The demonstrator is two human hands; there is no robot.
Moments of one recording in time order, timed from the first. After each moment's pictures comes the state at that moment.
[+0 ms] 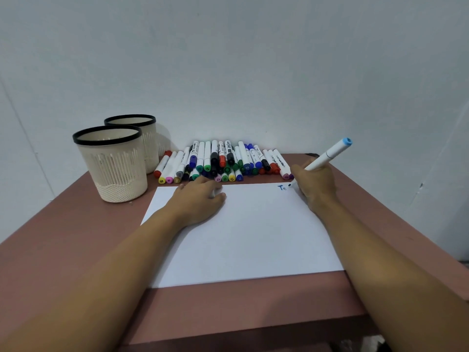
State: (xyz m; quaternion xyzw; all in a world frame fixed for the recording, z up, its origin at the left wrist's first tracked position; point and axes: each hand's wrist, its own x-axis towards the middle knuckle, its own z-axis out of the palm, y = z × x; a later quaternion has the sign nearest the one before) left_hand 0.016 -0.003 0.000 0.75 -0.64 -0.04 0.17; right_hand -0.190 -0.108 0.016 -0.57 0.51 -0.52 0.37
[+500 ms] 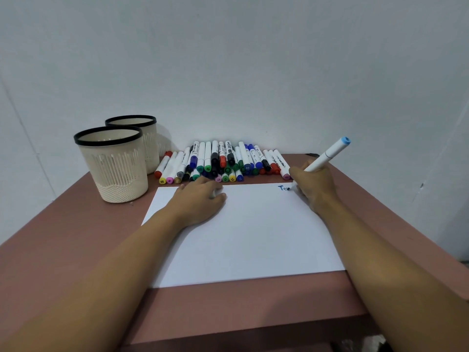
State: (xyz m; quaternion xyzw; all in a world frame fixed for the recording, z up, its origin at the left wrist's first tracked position) left_hand 0.015 -0.001 0.000 0.75 -0.64 -0.04 0.18; right_hand -0.190 -0.108 0.016 -0.57 0.50 -0.51 0.41
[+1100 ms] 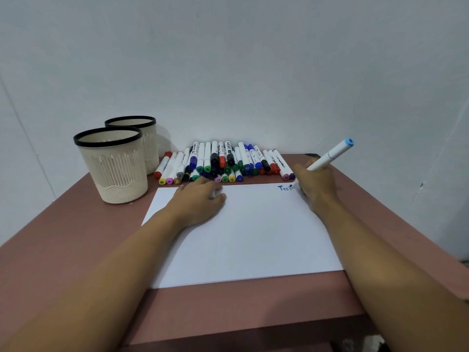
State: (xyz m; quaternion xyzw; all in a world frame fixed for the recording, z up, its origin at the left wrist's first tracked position) left_hand 0.016 -0.003 0.000 0.75 -0.64 -0.04 0.17; right_hand -0.190 -0.111 0.015 -0.54 0.51 -0.53 0.40
